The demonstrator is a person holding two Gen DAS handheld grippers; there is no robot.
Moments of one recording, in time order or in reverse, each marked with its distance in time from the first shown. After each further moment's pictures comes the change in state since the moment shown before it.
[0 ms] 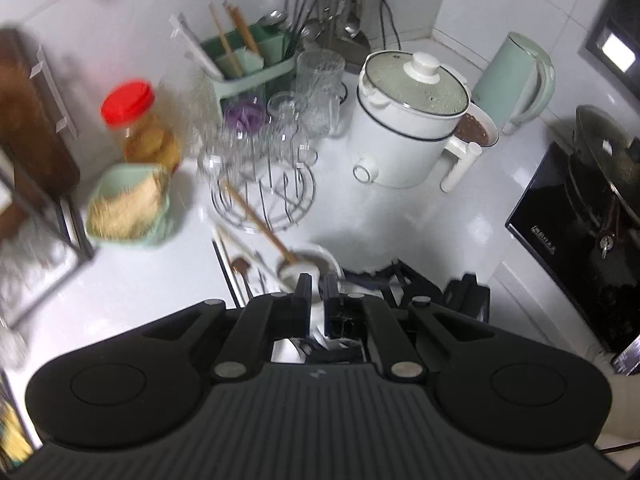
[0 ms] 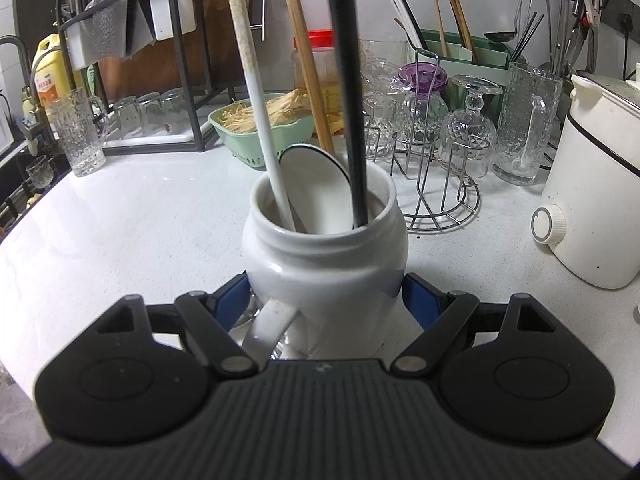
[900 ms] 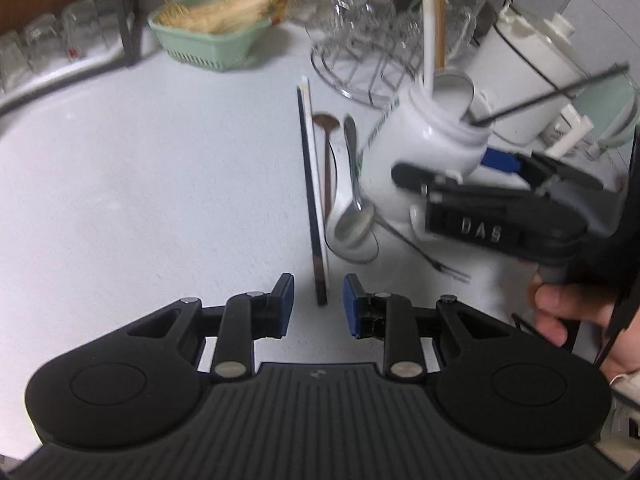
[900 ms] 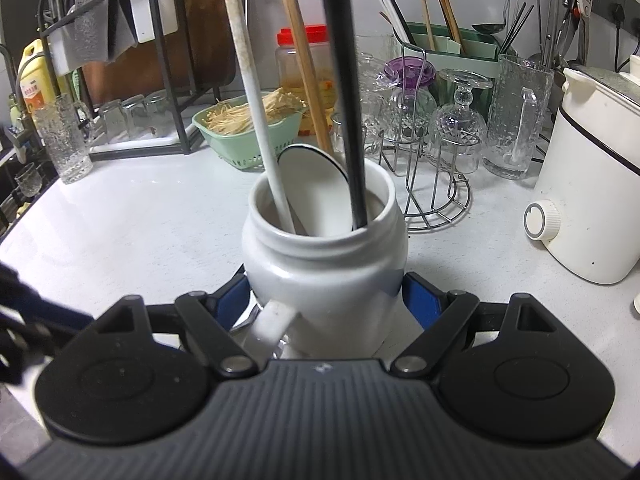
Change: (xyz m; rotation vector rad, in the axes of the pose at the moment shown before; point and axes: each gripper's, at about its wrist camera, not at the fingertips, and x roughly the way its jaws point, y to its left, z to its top) left arm 0.108 0.070 -0.172 -0.341 0.004 0.055; right arm 0.005 -0.003 0.006 0.032 0.019 -0.029
